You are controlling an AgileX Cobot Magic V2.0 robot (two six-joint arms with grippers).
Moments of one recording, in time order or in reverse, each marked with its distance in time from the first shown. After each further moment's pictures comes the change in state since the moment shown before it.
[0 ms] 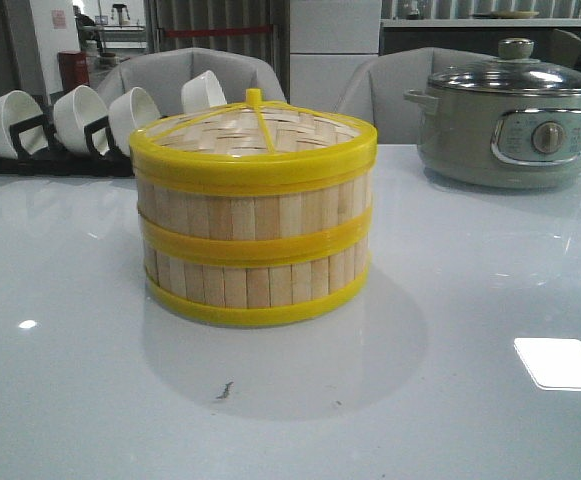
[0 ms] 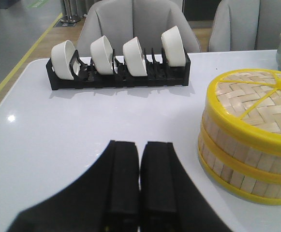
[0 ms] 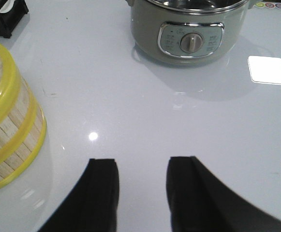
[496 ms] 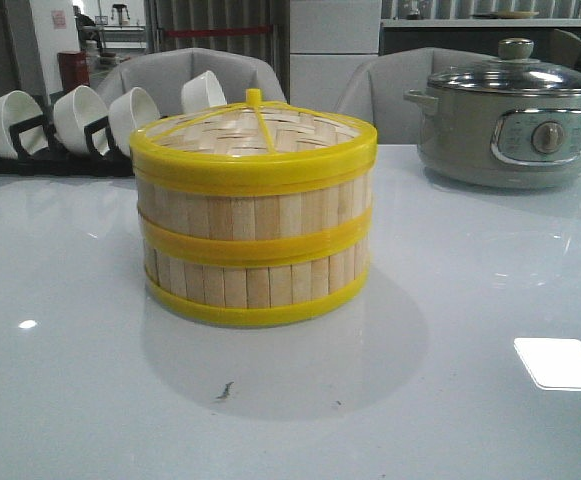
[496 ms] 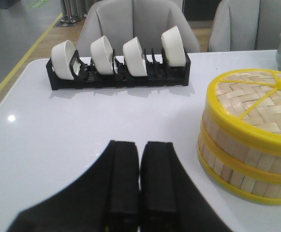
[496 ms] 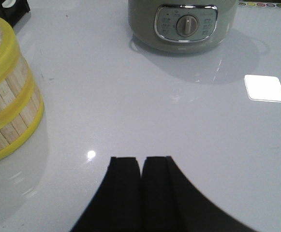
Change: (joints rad) left arm 0.000 0.000 0.000 0.000 0.000 0.000; right arm -0.002 -0.254 0.352 0.000 -0.192 0.000
